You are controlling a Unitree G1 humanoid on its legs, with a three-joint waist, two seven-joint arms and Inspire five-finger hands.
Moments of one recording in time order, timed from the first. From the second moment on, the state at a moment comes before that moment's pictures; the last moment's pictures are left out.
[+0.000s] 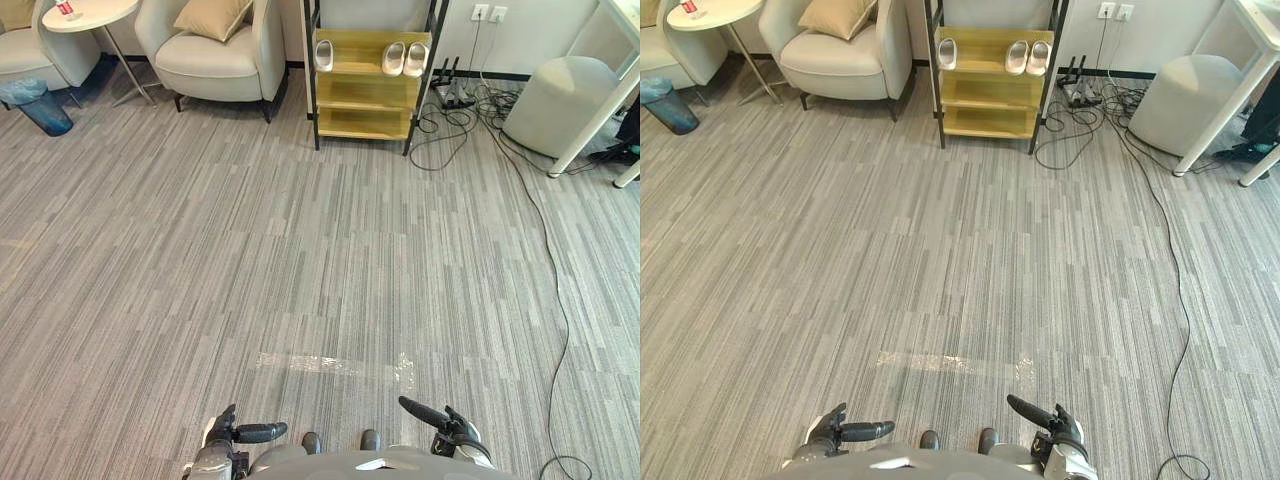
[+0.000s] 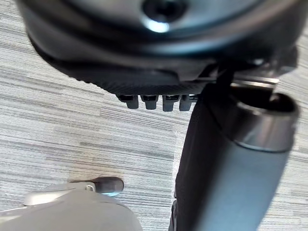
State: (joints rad) left arm 0.09 0.12 0.06 1.09 0.00 -0.04 0.11; right arm 0.01 -0.04 -0.29 1.14 0.18 -0.03 -0.14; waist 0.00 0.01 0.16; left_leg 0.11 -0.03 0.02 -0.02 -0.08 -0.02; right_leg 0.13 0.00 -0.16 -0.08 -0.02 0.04
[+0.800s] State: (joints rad) left arm 0.08 0.13 0.05 1.09 0.01 -0.04 0.12; right arm 0.01 -0.04 -0.29 1.14 0.16 -0.03 -0.14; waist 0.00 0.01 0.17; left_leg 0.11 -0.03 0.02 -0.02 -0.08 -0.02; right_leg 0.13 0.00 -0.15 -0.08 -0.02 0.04
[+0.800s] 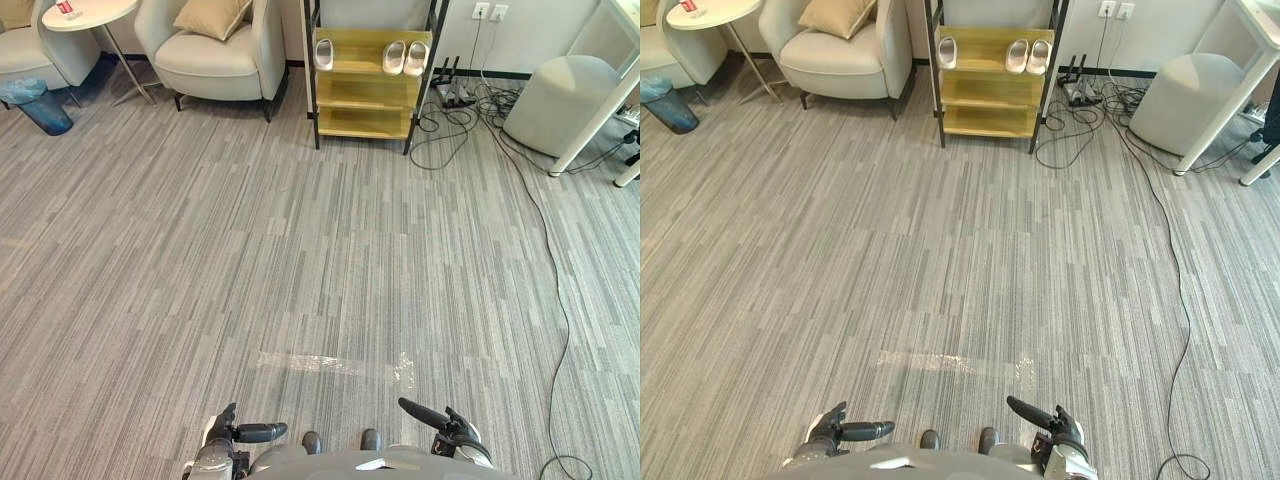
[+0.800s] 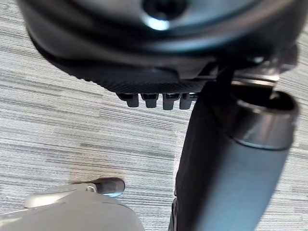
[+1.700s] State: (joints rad) left arm 0.03 0.13 0.06 0.97 -0.05 -0.06 0.11; right arm -0.01 -0.05 -0.28 1.11 0.16 -0.04 -0.17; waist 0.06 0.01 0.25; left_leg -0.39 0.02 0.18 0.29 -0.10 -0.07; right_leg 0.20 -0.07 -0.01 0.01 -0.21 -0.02
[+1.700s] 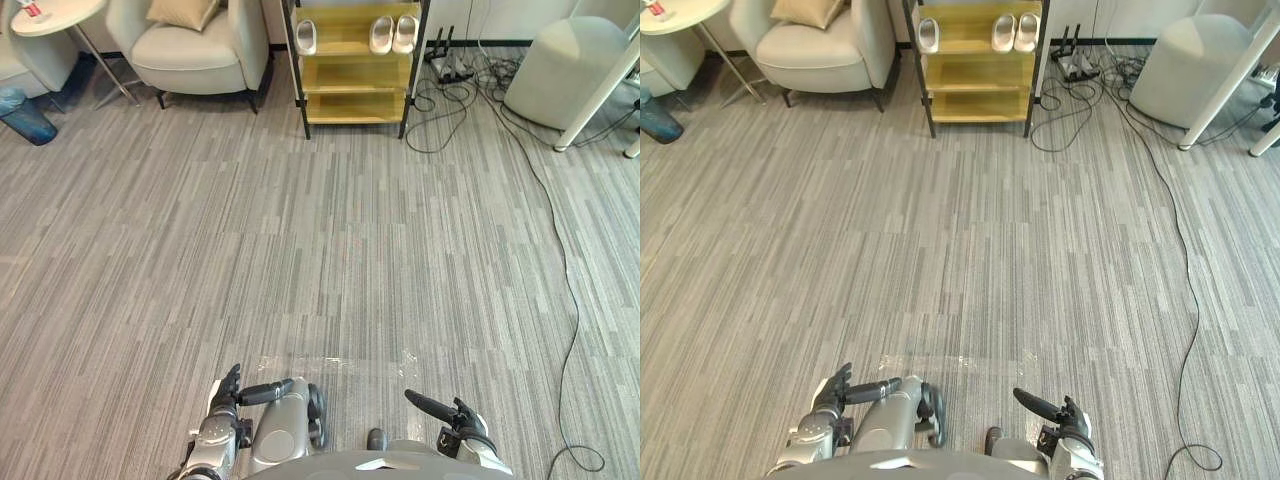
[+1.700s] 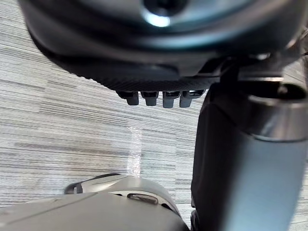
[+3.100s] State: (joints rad) left arm -0.02 0.05 0.14 0.95 -0.09 -0.06 0.10; right arm -0.03 0.02 -0.22 1.08 0.13 -0.03 -0.15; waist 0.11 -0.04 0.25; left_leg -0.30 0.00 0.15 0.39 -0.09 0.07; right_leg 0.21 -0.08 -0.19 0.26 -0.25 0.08
